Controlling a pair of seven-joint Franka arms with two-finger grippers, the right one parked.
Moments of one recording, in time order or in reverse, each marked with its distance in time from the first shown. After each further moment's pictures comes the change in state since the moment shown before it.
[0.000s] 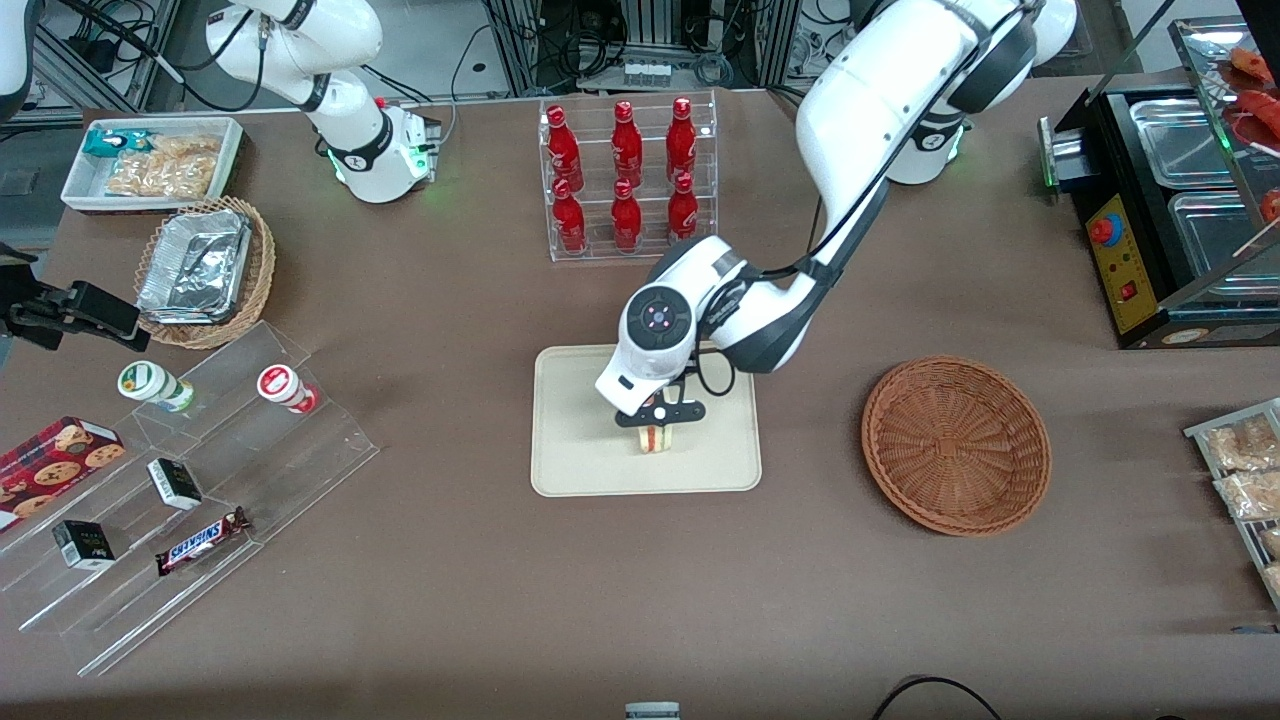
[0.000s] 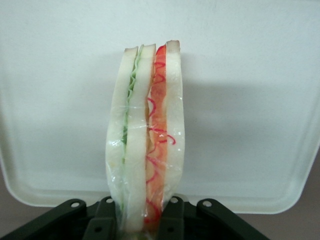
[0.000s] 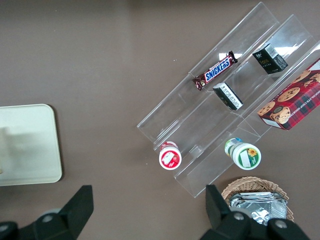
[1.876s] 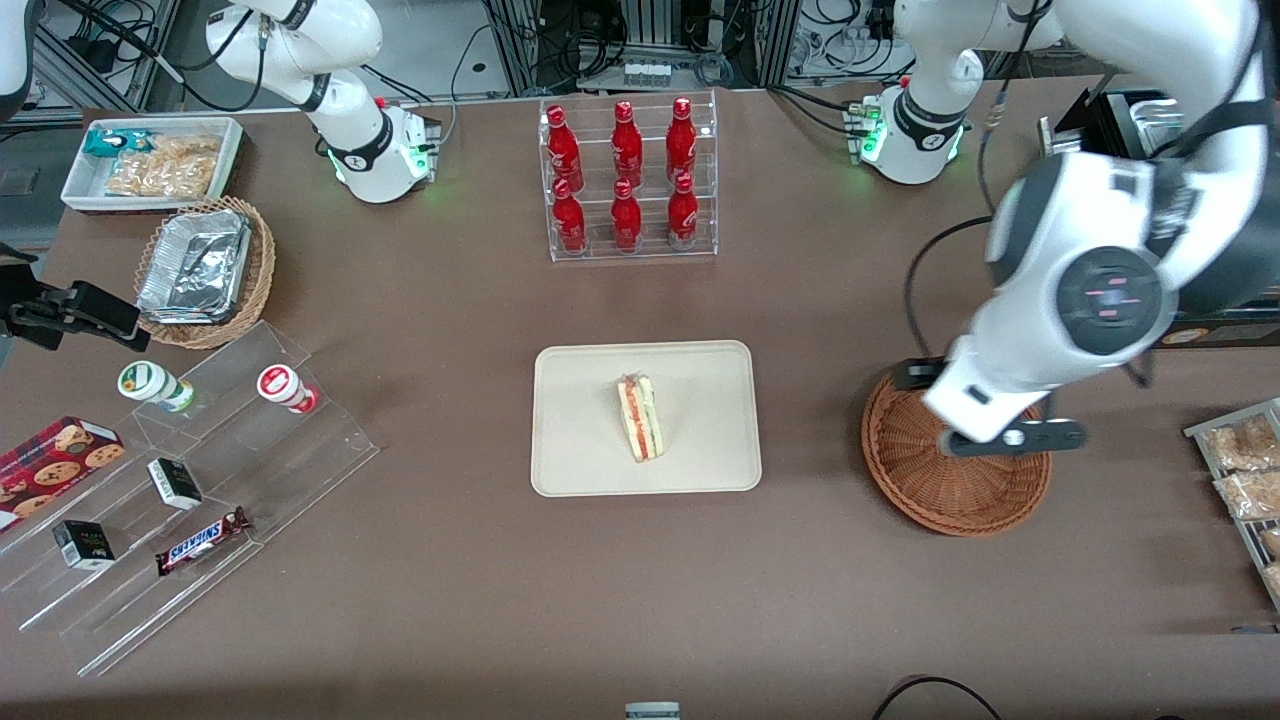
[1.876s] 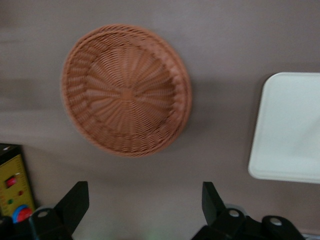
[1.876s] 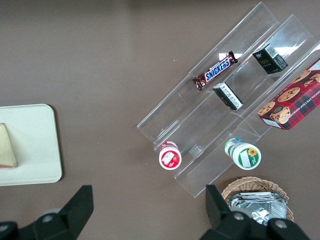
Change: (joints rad) arm 0.498 -0.481 0.058 -0.057 0.102 -0.542 0.543
